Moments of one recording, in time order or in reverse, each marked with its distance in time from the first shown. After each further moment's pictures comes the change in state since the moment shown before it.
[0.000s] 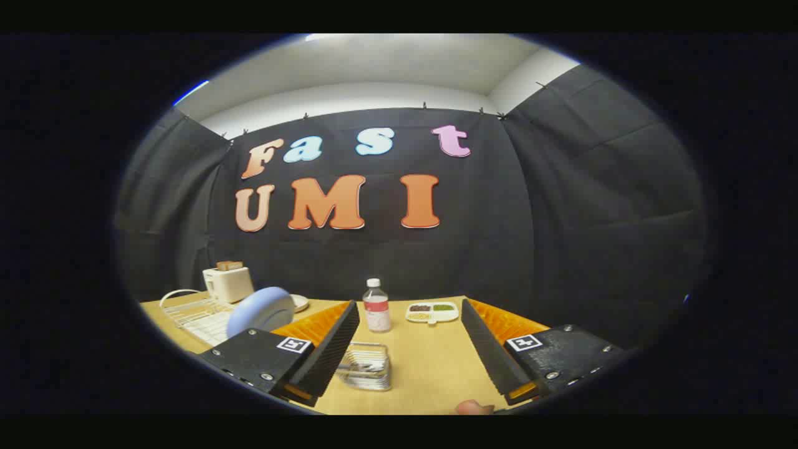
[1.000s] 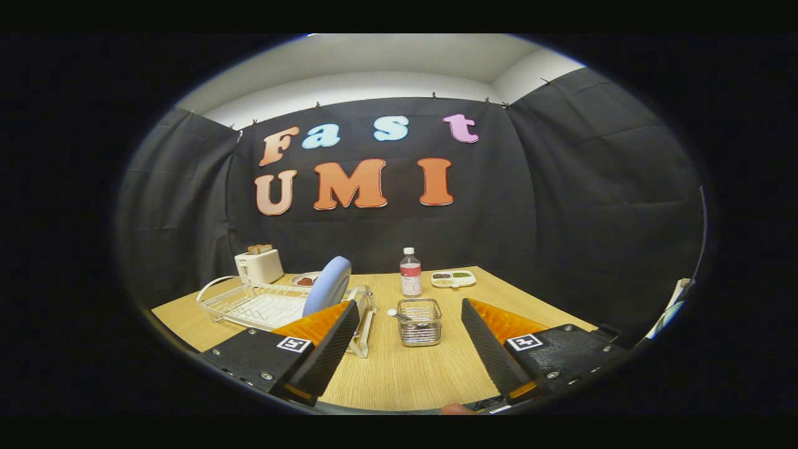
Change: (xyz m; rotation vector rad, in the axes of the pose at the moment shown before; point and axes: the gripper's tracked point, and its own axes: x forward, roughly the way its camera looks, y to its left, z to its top) arm -0.086 0.062 -0.026 0.004 0.114 0.010
